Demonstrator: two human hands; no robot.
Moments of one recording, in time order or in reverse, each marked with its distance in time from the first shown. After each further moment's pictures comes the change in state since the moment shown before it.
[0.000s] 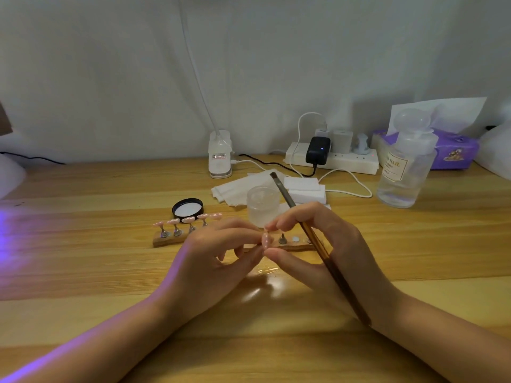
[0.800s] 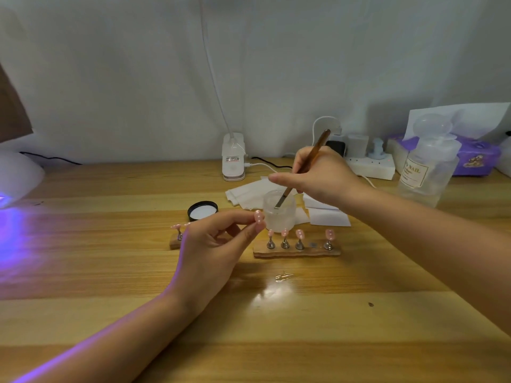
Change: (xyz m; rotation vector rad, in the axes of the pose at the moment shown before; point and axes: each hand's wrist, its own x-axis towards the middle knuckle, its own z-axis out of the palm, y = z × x) left_hand 0.000 -0.008 -0.005 -0.221 0.277 -0.378; right_hand 0.100 0.046 0.004 -0.127 -0.160 0.510
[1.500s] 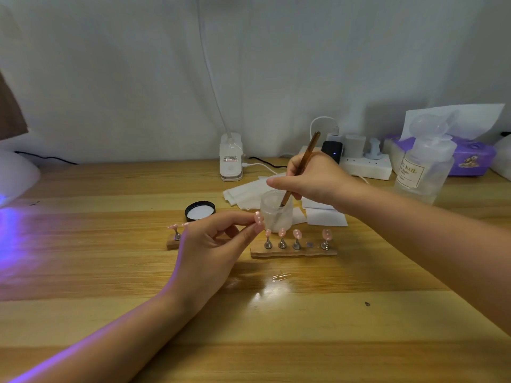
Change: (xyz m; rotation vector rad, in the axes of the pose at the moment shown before) left_hand 0.000 0.000 0.000 0.005 -0.031 0.009; right_hand 0.002 0.001 0.001 0.098 -0.125 0.041
